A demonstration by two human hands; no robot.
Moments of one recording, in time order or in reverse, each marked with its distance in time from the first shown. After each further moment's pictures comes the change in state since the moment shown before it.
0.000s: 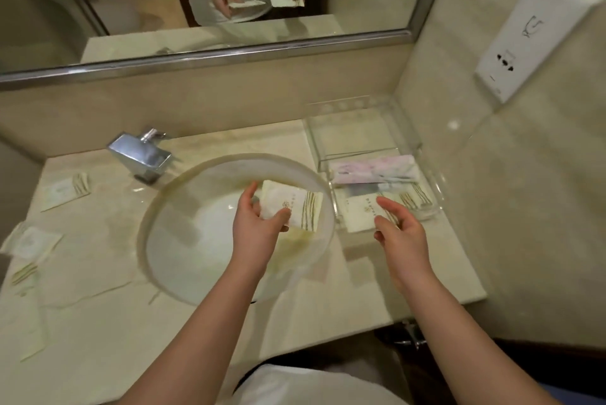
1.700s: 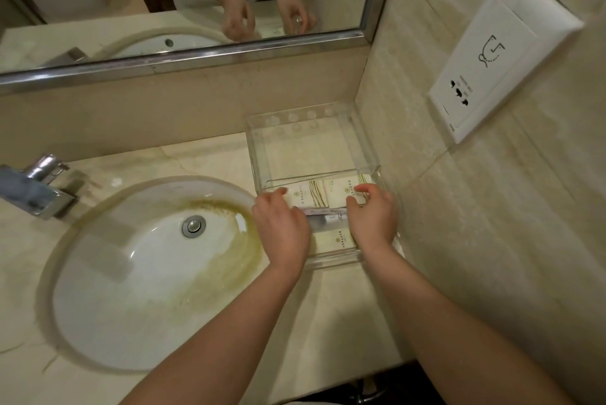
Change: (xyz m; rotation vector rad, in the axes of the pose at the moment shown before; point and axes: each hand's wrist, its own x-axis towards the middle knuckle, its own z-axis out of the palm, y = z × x) left_hand 0.075 -0.020 0.211 0.649 0.238 0.302; right_hand 0.188 -0.005 -0.035 -0.841 0.231 -0.132
